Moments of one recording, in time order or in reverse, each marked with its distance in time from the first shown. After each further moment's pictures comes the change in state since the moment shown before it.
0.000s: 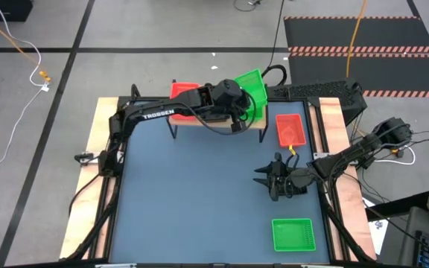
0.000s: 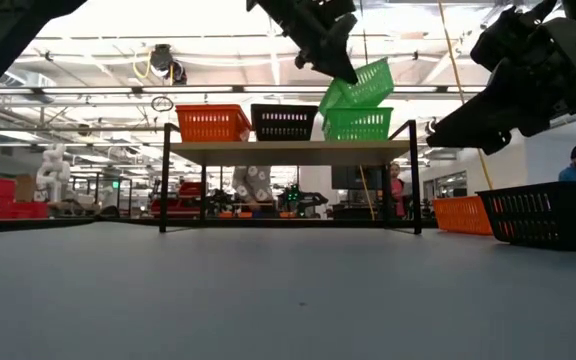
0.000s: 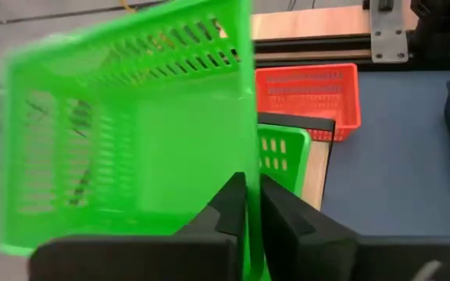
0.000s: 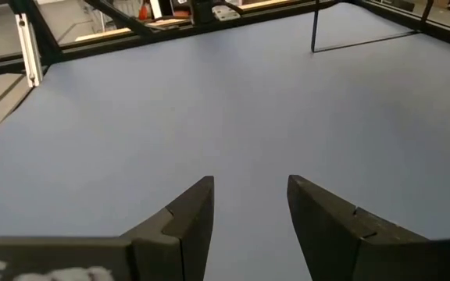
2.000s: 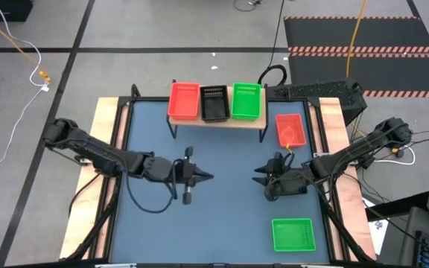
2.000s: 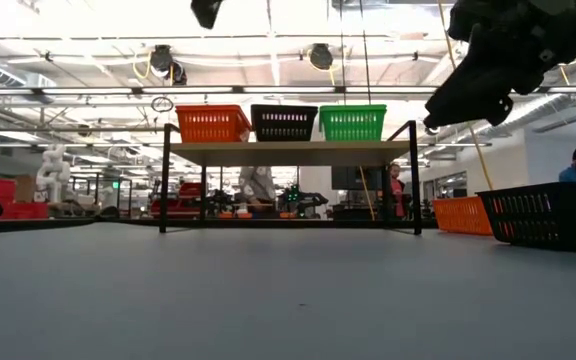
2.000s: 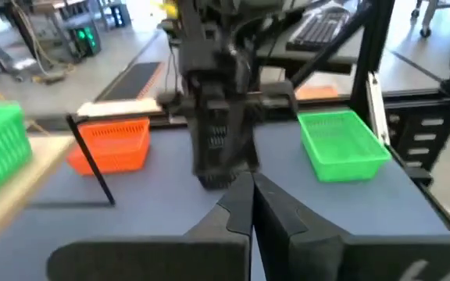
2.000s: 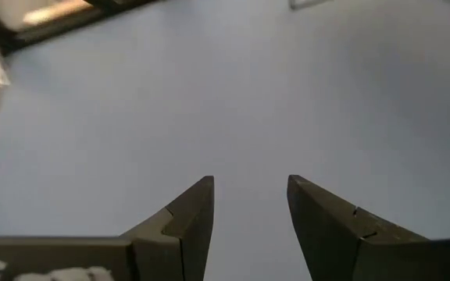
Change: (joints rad) left arm -0.568 -0.690 -1.202 0.877 -0.149 -0.244; right arm 0.001 0.000 0.316 -0.579 0.002 0.248
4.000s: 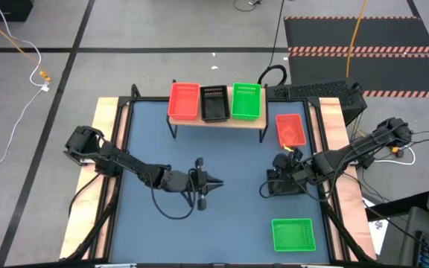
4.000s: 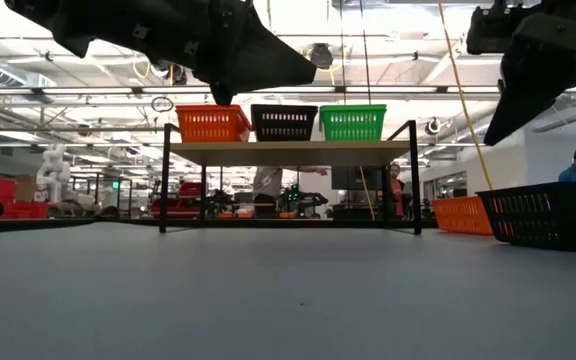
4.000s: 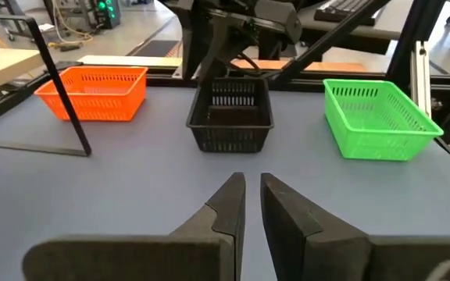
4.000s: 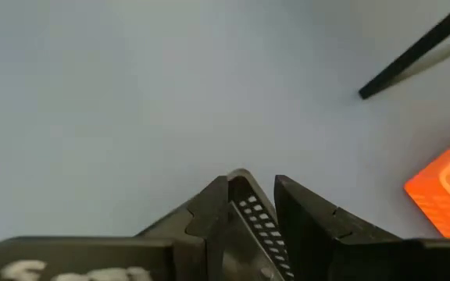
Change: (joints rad) left arm -0.011 0.315 -0.072 0.363 -0.072 -0.103; right arm -0.006 0.000 0.203 -0.729 -0.026 0.196
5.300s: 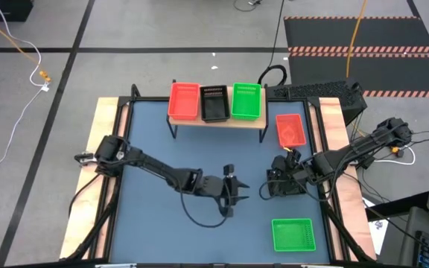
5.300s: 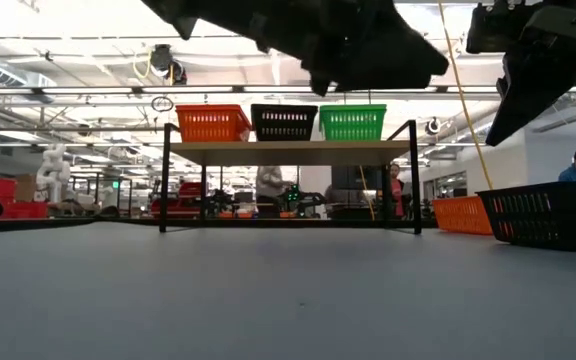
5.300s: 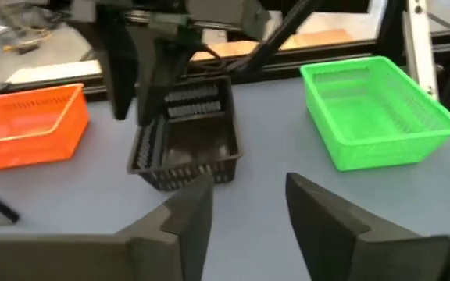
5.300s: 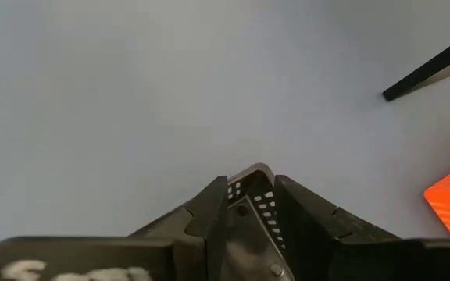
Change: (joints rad) left arm 0.048 0.308 0.483 -0.269 0.130 0.141; right arm 0.000 0.000 -0.001 0.029 -0.060 -0.057
